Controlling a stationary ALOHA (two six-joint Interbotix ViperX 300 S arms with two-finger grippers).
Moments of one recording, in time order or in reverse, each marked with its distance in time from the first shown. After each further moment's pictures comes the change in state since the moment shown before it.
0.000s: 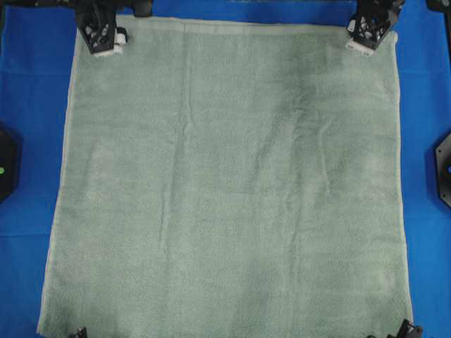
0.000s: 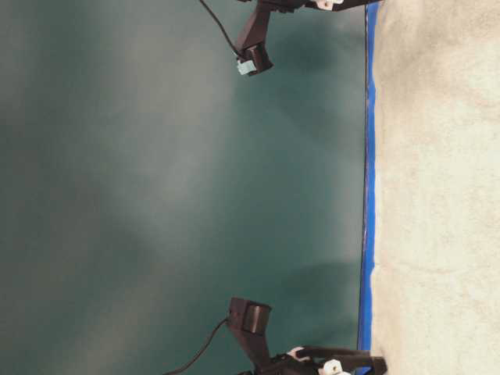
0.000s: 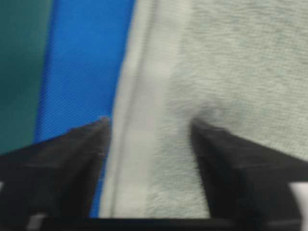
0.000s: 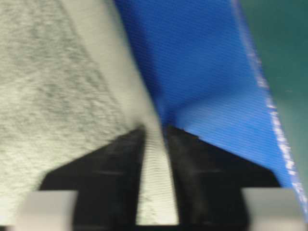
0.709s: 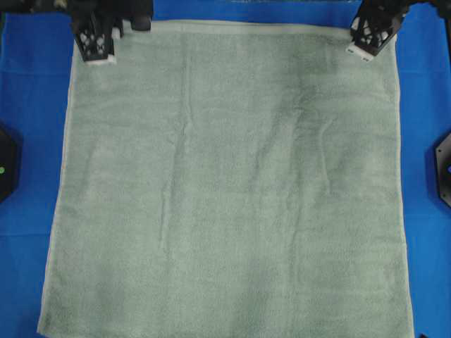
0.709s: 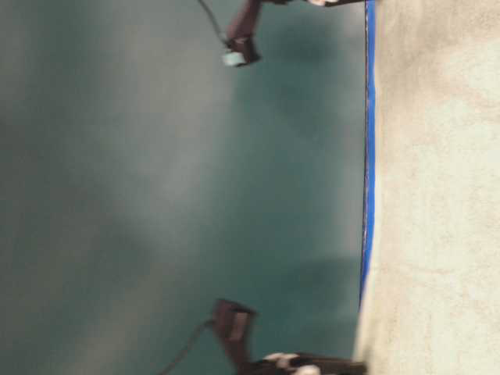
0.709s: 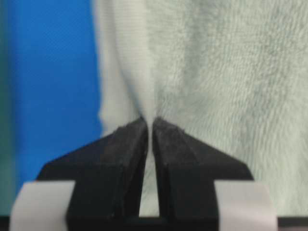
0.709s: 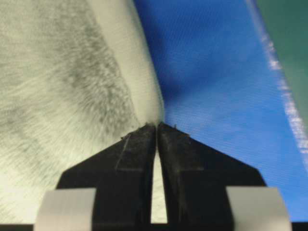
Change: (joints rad) left arm -0.037 -0.137 -0.014 -0.006 0.186 0.012; right arm 0.015 -0.144 0.048 0.069 -0.006 0.023
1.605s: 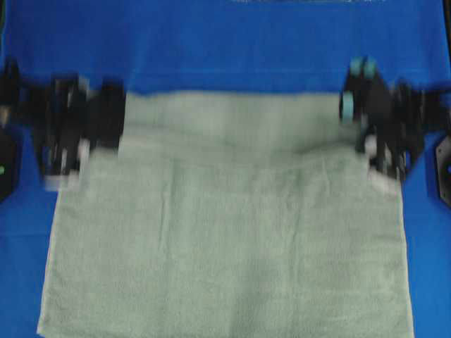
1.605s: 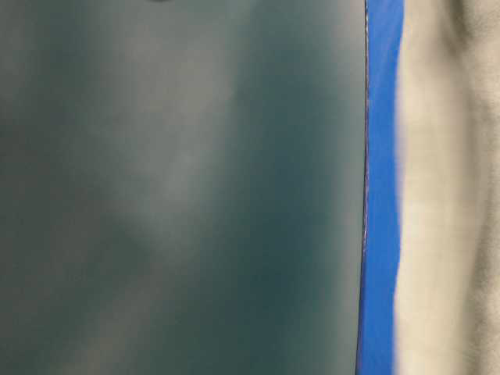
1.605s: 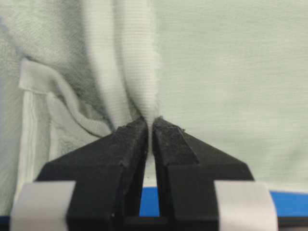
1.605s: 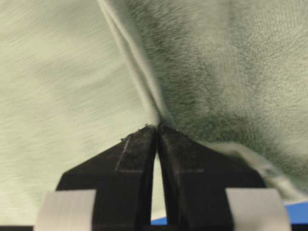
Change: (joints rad) left arm -0.690 -0.393 0.291 -0.135 0.193 -0.543; right arm 0.825 -0.434 0.262 0.028 0.190 0.710
